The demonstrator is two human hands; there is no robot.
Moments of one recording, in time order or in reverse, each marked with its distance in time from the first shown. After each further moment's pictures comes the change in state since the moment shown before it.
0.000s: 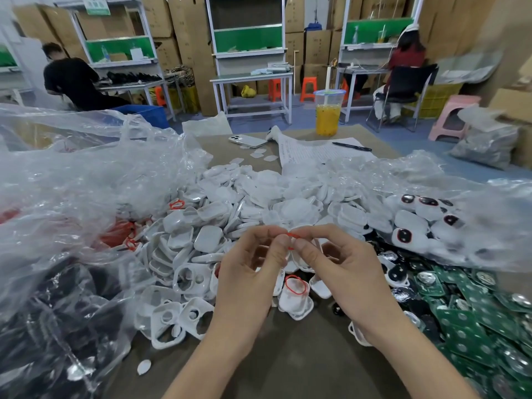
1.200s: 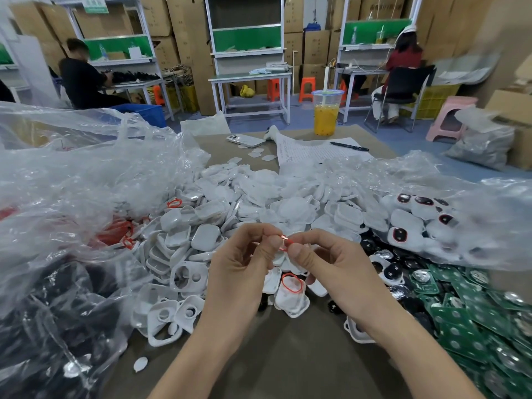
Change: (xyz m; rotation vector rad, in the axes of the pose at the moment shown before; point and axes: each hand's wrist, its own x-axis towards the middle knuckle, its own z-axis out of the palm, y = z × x) left_hand 0.002 0.008 -0.003 0.025 0.018 -0.031; right_hand 0.001 -0.007 -0.005 0.036 -0.137 0.144
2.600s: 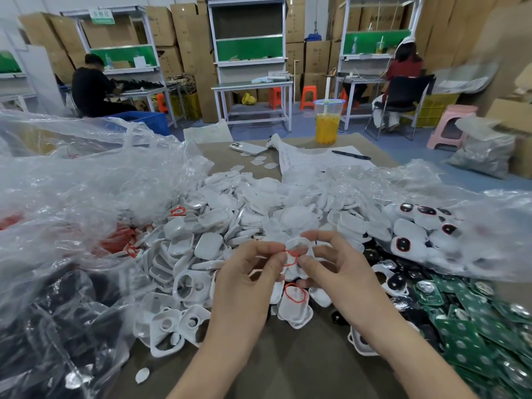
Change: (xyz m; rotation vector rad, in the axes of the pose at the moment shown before) left_hand -0.001 -0.009 0.002 0.005 0.026 -0.115; right_hand 0.009 0.021 -0.004 0.005 0.048 0.020
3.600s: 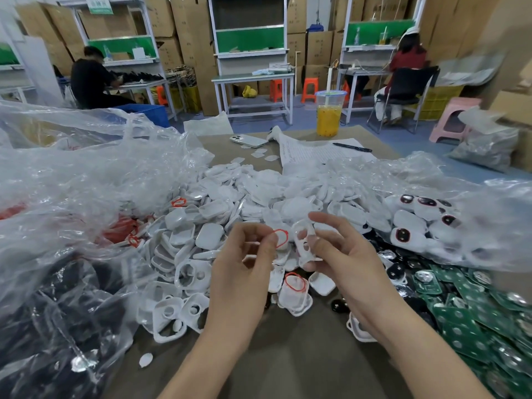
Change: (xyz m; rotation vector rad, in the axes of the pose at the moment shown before) left_hand -0.003 0.002 -0.001 0.115 0.093 0.144; right_hand 0.000 -0.004 -0.001 0.265 0.075 0.048
